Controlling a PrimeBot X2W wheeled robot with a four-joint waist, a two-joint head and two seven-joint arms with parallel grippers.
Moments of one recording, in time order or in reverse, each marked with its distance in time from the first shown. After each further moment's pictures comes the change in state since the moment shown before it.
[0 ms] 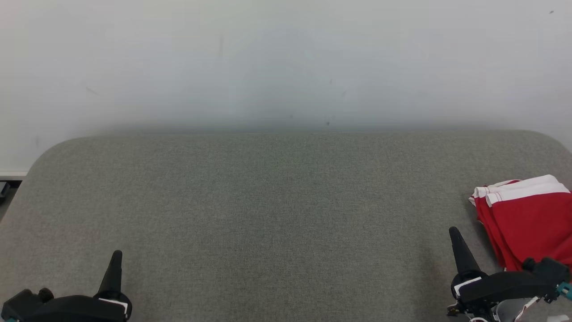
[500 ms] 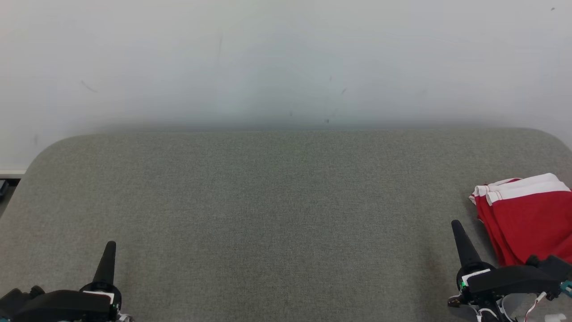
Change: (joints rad) left arm -0.024 -0.028 0.063 0.008 -0.115 -0.033 0.042; right arm -0.021 -0.001 -0.008 -0.001 0.132 0.000 0.022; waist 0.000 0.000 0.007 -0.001
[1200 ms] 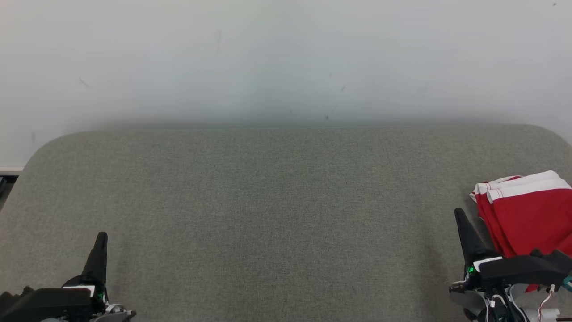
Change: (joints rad) left arm -0.029 -0.043 0.092 0.012 -0.158 -0.040 0.059; right arm -0.035 -0.001 -0.012 -0.004 0.193 0.000 0.033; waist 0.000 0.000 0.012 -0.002
